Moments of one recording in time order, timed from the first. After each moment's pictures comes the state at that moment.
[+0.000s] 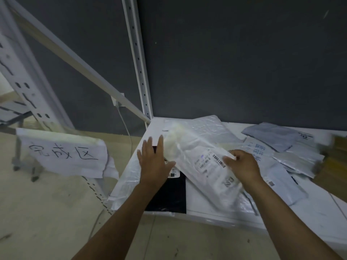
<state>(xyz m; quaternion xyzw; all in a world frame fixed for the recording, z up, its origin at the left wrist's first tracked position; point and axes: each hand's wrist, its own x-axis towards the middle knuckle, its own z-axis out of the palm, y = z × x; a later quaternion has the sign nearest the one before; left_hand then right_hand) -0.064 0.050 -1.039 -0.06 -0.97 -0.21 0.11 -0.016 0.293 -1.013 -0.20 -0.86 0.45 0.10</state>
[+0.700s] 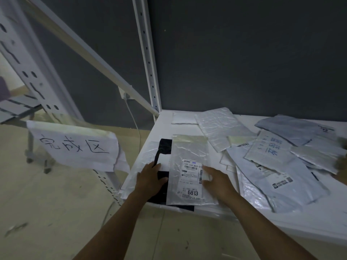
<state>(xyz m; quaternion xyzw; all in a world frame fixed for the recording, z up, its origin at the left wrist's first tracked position) -0.067 -0.012 -1.108 -0.03 -0.98 -0.15 -0.10 -0.023 0.220 -1.097 -0.07 -0.91 0.39 -0.08</state>
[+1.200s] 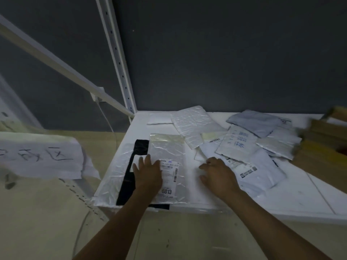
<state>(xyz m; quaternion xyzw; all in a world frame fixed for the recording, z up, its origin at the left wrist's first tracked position) -0.059 0.064 -1.094 -0.08 -0.99 -0.05 -0.05 0.006 0.280 -1.074 0.00 -1.00 0.07 0.02</state>
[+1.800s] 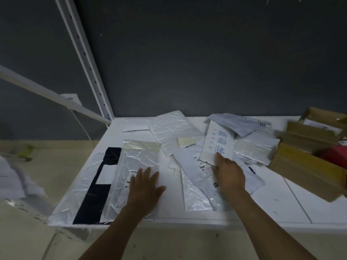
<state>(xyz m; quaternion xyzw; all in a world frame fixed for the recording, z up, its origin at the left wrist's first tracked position) -0.049 0.140 -1.125 -0.15 -0.98 -0.07 -0.07 -0.015 0.402 -1.102 -0.18 -0.98 0.03 0.09</state>
